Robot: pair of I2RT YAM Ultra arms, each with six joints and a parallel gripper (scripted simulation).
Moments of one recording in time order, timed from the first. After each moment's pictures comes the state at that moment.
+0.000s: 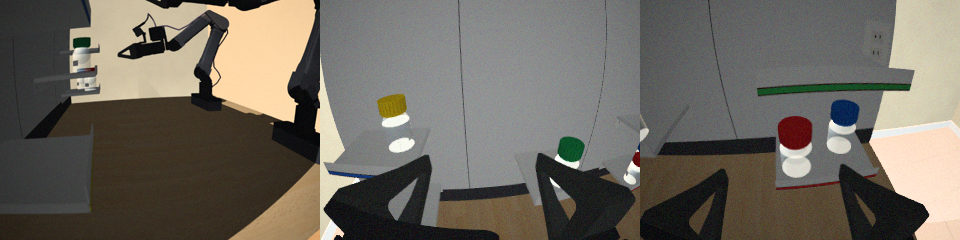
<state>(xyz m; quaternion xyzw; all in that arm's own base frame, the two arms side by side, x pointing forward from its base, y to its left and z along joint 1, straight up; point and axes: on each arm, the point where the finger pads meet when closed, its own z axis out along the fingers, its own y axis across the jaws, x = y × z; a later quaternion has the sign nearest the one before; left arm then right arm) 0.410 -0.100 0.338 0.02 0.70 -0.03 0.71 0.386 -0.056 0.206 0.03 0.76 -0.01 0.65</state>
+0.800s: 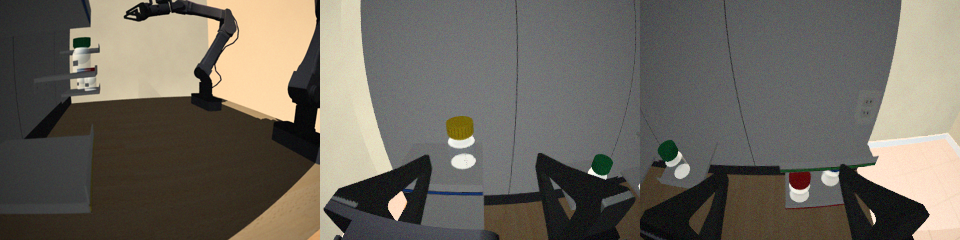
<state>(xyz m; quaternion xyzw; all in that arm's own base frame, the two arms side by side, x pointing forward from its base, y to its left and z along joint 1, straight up) 0.385 0.003 0.404 -0.01 0.71 0.00 0.71 0.358 -0.049 0.393 0.00 0.77 -0.01 0.64</state>
